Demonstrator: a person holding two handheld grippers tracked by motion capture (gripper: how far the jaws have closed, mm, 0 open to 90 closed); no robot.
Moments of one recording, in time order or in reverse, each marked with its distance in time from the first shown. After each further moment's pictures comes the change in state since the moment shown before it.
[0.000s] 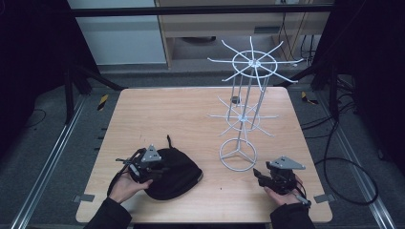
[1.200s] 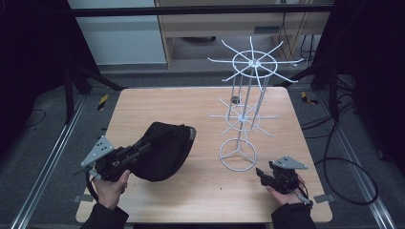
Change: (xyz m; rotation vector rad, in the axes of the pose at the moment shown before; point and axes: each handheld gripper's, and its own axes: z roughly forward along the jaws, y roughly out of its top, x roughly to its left) left arm -0.002 0.000 -0.105 -0.671 0.059 -0.328; right arm -0.008 -0.004 0.001 -0.005 -0.029 0.006
